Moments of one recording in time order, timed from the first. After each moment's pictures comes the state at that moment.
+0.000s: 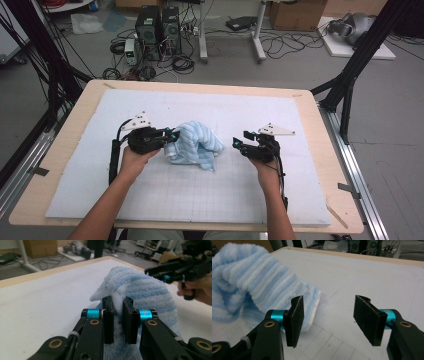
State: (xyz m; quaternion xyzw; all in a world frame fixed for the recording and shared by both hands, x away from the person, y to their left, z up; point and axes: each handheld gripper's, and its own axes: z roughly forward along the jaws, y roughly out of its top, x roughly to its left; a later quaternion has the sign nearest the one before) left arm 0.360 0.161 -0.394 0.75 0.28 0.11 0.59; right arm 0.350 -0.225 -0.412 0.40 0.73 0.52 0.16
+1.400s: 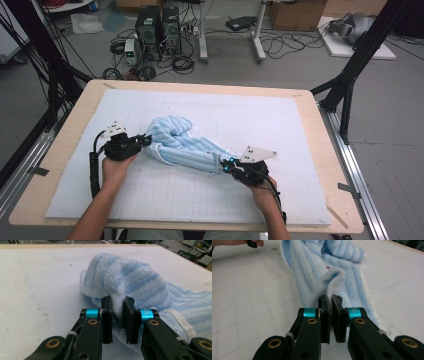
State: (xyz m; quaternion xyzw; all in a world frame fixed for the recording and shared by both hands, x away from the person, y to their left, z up) left arm 0.351 0.227 -0.434 0.71 0.43 0.17 0.53; right arm 0.298 -0.192 -0.429 0.24 0.83 0.49 0.14
